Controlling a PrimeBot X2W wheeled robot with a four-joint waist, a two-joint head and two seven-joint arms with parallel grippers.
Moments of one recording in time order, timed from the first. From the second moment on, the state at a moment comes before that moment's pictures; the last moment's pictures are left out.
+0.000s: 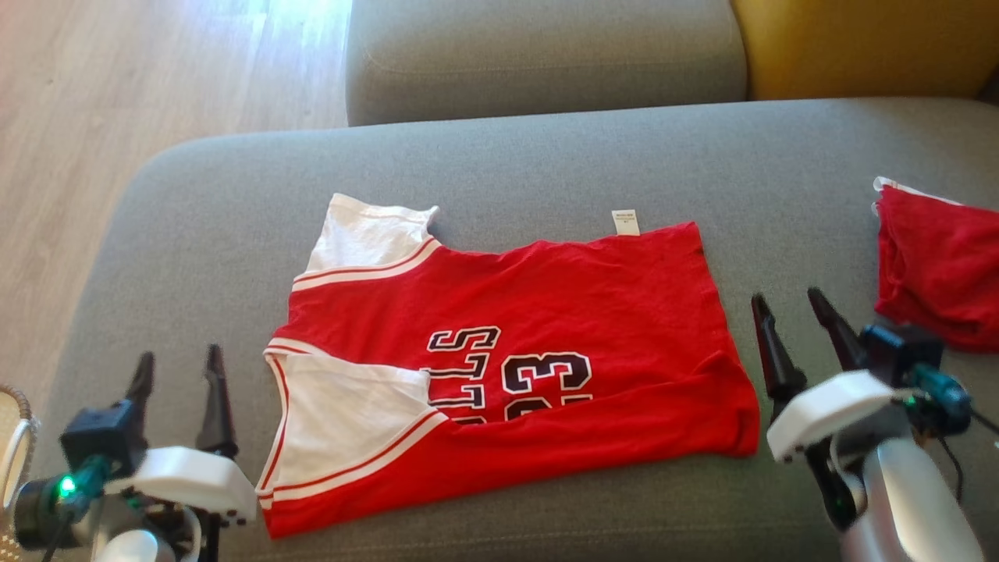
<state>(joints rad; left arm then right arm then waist) 0.01 0.42 -0.35 0.08 -0.50 0.33 -0.21 -0.24 -0.07 -0.09 0.51 0.12 0.13 -0.21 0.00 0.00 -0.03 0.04</state>
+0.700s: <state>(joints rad) -0.59 0.53 -0.42 0.34 -0.62 -0.05 0.18 -0.34 -0.05 0.01 0.07 0.09 0.13 -0.02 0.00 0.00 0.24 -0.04</state>
